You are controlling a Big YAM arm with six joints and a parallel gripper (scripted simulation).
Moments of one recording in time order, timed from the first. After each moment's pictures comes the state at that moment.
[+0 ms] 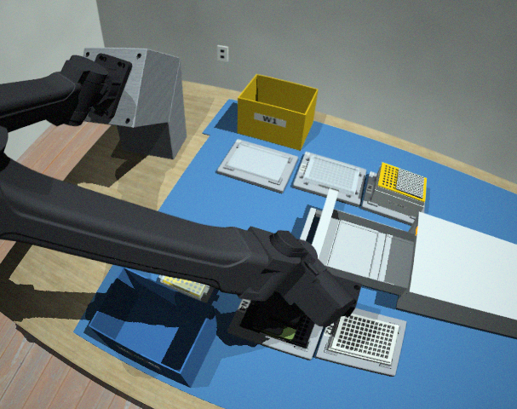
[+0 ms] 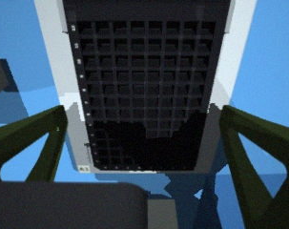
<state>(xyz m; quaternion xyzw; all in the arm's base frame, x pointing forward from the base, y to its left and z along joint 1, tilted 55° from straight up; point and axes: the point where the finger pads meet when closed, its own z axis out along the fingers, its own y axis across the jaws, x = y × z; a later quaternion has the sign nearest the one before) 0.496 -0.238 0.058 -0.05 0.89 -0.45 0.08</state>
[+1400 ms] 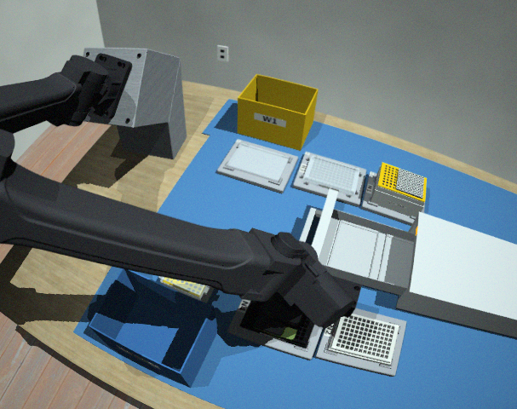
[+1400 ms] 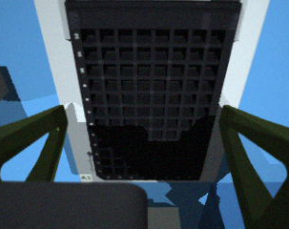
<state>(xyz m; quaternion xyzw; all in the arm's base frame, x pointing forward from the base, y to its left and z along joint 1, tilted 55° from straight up) 0.500 -0.242 0.051 -0.05 0.89 -0.45 0.08</state>
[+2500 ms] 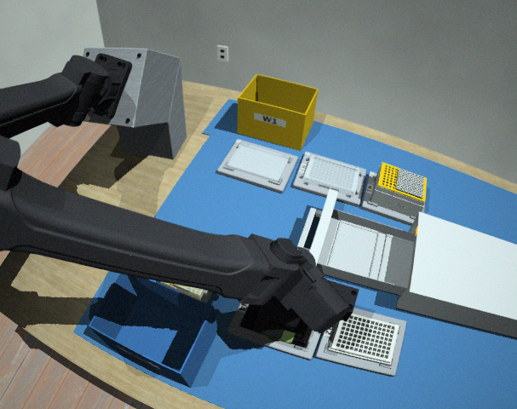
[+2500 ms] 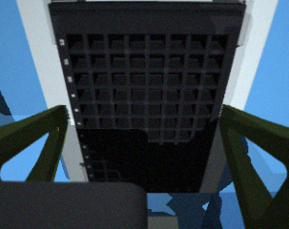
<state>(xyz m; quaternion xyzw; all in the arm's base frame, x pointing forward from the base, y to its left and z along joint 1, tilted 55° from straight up) 0.501 -0.253 0.046 -0.05 0.89 -0.45 0.08</state>
